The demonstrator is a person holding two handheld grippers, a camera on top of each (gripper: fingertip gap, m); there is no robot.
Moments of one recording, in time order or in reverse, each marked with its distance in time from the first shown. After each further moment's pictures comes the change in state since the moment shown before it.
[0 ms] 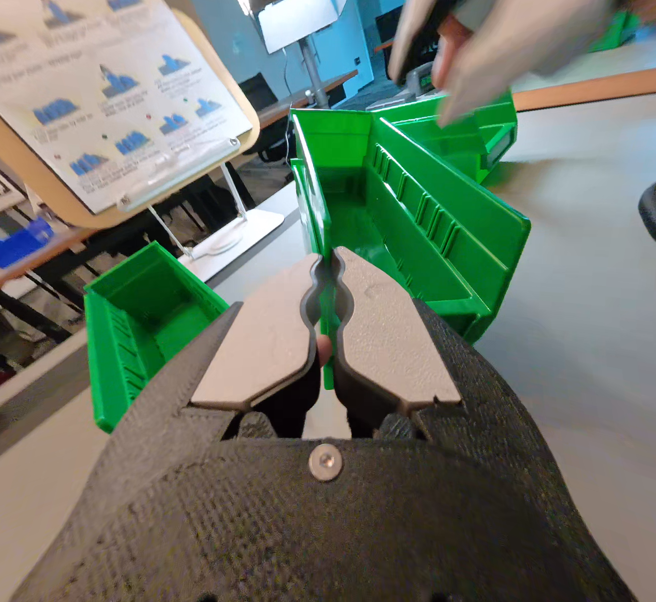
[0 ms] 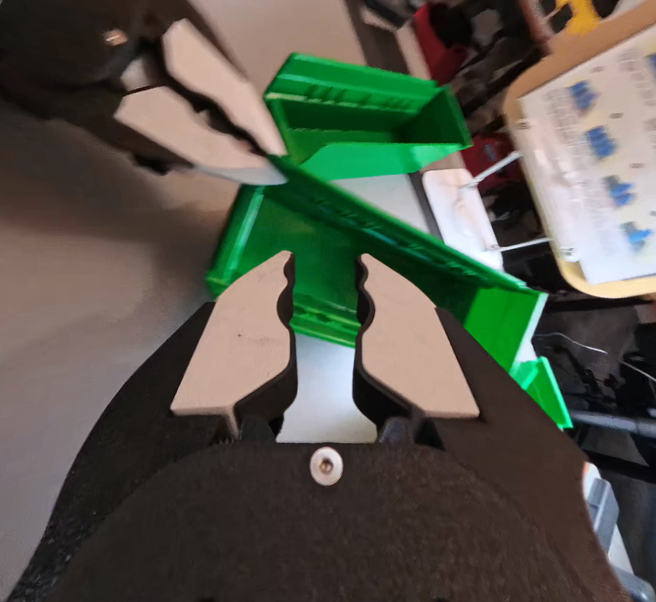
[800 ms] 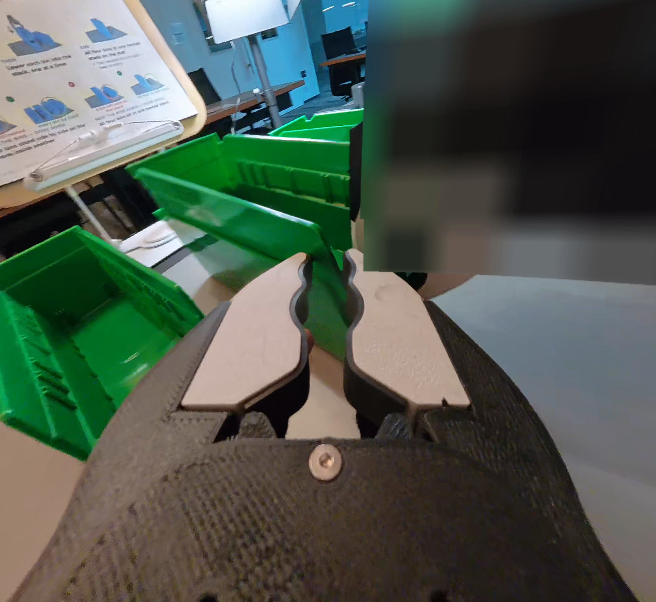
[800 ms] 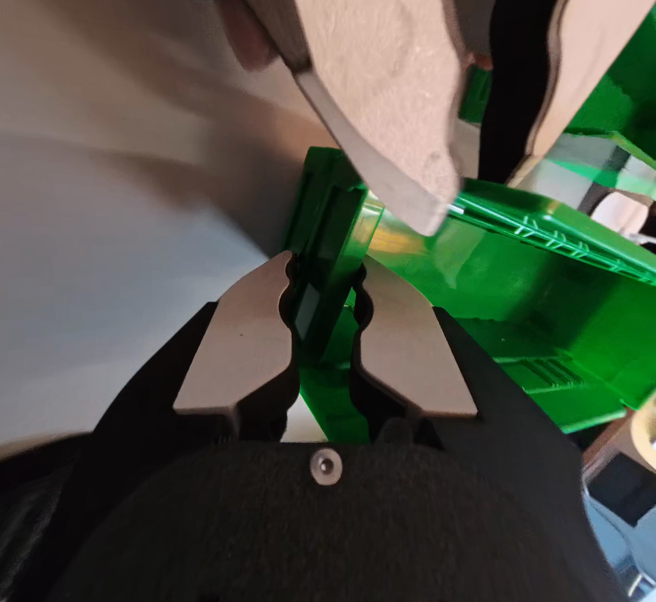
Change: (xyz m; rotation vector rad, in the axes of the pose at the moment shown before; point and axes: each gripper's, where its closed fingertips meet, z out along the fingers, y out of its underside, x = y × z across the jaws) left arm 0.021 0.013 -0.016 0.033 0.170 -0.110; right arm -0.079 0.058 0.081 -0.418 -0.356 -0.480
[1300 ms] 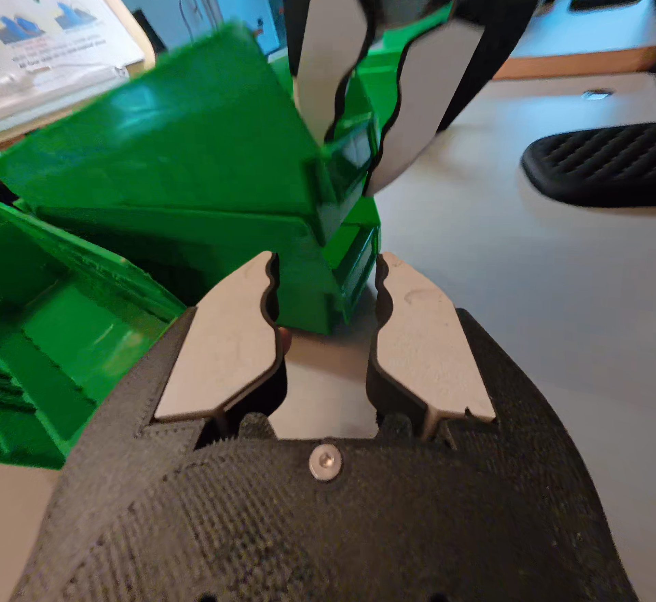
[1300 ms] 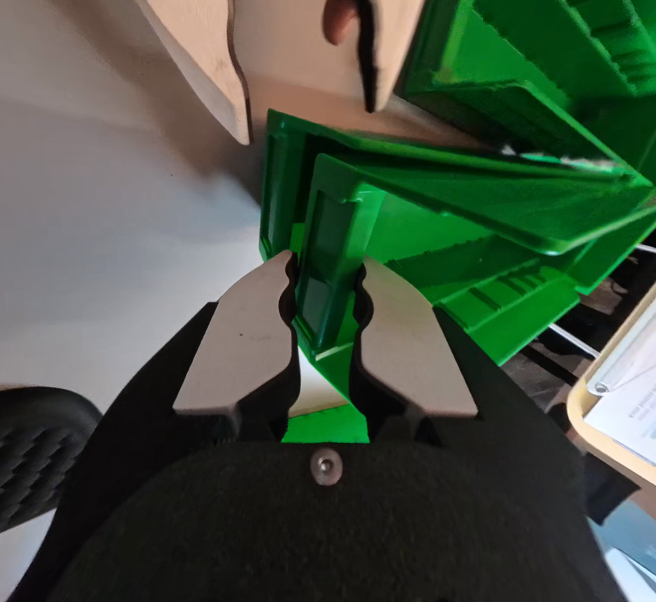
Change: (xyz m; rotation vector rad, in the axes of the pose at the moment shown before) left arm 0.000 0.027 0.000 -0.115 0.103 -0.013; right arm 0.044 0.015 -0.028 0.021 0.025 -0.042
